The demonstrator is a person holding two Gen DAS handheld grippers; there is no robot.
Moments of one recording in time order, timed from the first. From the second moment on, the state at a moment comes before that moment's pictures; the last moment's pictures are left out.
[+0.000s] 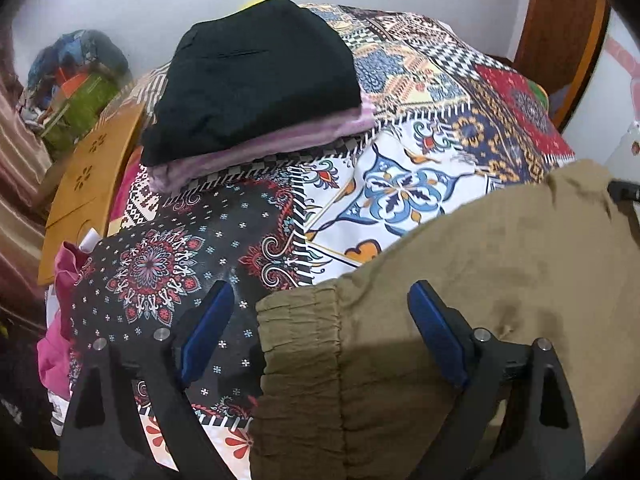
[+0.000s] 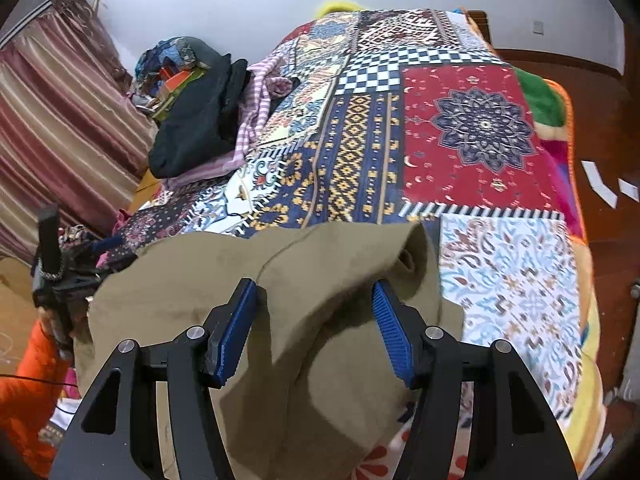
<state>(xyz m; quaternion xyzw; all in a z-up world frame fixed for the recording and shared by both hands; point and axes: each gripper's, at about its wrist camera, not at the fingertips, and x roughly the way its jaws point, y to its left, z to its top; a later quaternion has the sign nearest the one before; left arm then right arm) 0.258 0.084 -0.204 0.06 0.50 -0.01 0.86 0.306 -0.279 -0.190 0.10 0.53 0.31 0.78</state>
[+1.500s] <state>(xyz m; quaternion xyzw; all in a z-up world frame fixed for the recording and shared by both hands) 0.262 0.022 -0.136 0.12 0.45 -0.02 0.89 0.254 -0.337 -0.188 0.15 0.49 0.28 0.81</state>
